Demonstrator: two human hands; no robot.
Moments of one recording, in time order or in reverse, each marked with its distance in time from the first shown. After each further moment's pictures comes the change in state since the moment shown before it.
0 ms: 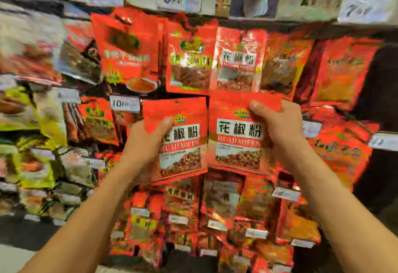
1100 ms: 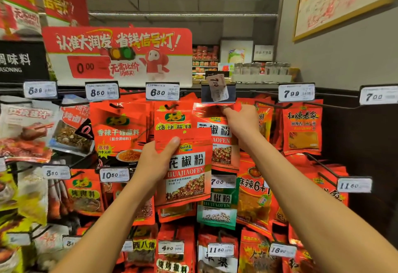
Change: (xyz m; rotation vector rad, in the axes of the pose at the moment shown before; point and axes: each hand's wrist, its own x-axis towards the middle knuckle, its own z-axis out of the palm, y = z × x) left_hand 0.057 0.076 0.042 0.018 -0.185 0.133; right_hand 0.125 -0.062 0.038 -0.338 0.229 0.001
